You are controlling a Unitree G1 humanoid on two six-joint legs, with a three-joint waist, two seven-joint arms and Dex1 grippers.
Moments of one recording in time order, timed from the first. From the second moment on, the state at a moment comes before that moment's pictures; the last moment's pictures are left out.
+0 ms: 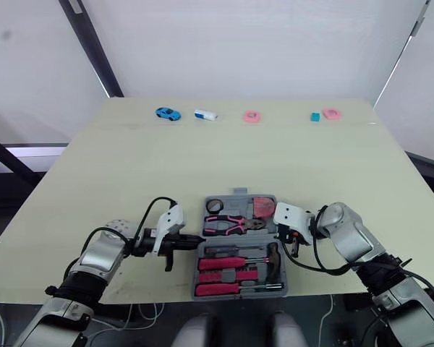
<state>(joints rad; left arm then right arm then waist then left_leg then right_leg) -0.36 0.58 -0.16 0.32 -0.08 0.23 -1.26 -0.50 -0.61 0.43 0.05 -0.10 0.54 1.13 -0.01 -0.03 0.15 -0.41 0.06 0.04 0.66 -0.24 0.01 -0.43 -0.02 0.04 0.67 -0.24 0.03</state>
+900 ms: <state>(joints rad) -0.36 0.58 -0.17 0.29 -0.08 0.29 -1.22 -0.49 -0.60 0.43 0.06 -0.09 0.55 1.11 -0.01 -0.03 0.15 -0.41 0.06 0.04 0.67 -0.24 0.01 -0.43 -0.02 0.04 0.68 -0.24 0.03</state>
